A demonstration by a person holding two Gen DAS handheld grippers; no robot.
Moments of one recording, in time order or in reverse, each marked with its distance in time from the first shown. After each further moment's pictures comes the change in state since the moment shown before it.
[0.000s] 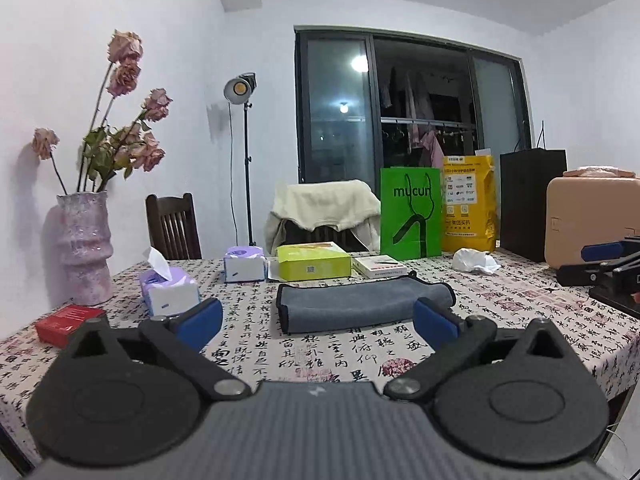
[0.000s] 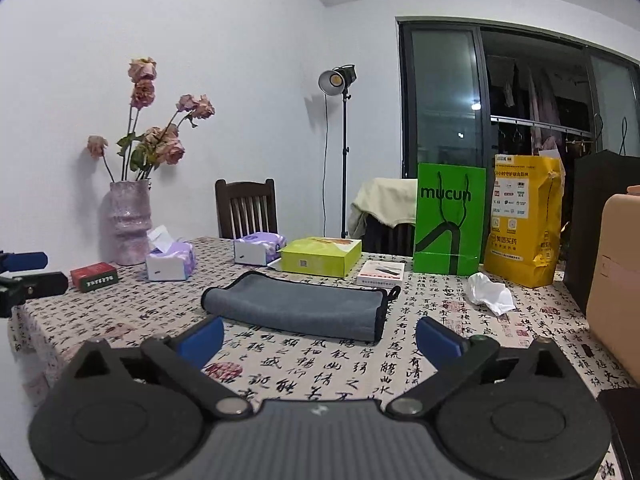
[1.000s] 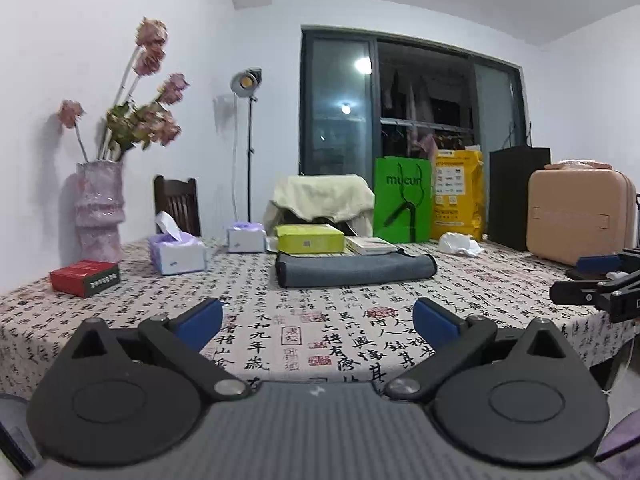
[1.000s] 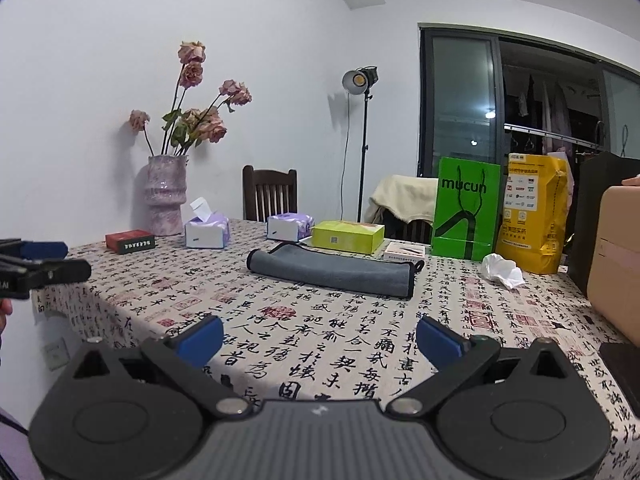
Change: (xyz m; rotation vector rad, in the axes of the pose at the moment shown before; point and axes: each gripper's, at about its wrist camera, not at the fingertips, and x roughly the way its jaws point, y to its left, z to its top) left arm -0.065 -0.002 -0.058 -0.042 -0.004 -0.010; right arm -0.059 0.059 -0.060 -0.040 -0.006 0.009
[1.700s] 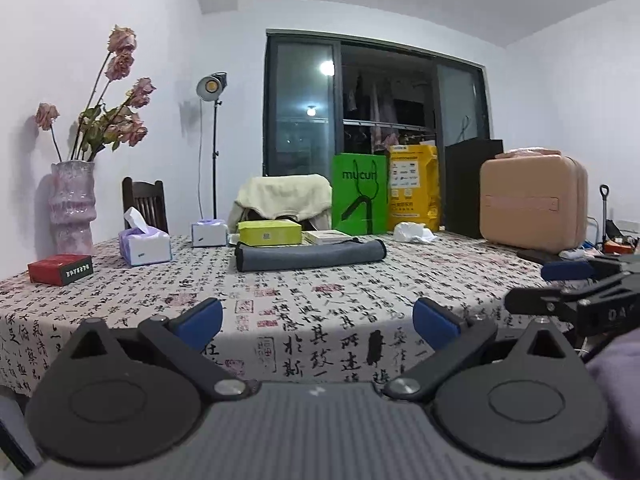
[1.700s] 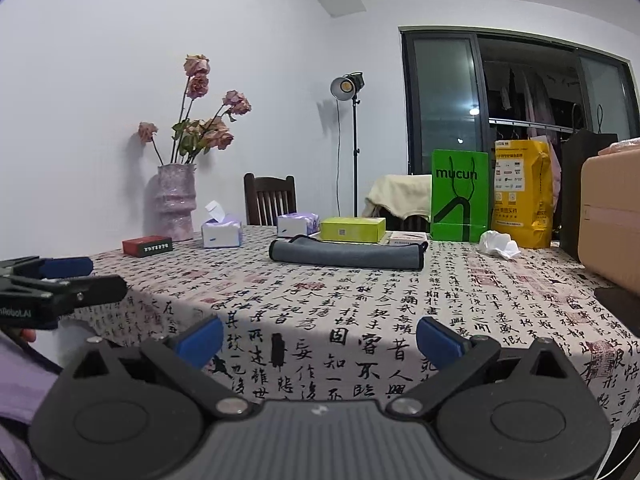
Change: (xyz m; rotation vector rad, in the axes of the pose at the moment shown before) left arm -0.041 -0.023 -0.029 0.036 0.001 -0.116; right arm -0.048 0.044 -0.043 0.058 -0.029 -0.011
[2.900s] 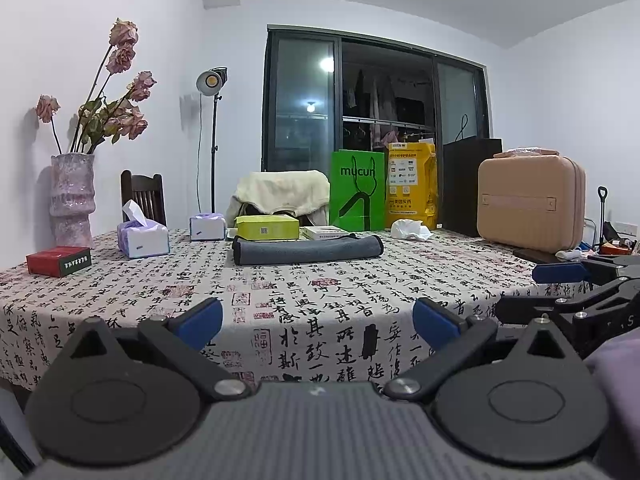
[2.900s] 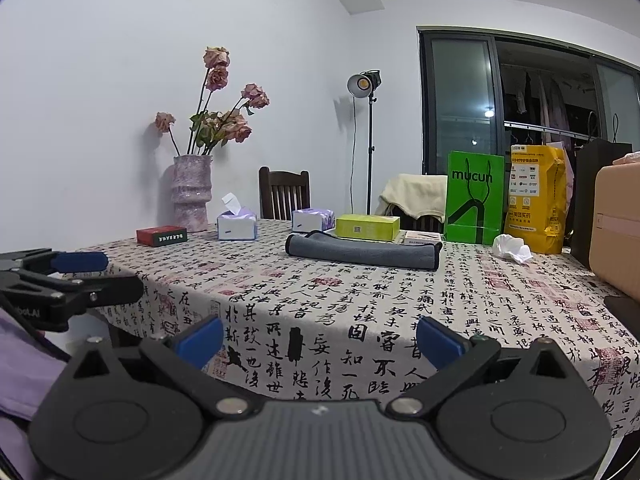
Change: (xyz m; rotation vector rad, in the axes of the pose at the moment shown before) left arm -0.003 0.000 -0.003 -0.018 0.007 -0.002; right arm -0.002 0.012 0.000 -0.036 0.021 0.031
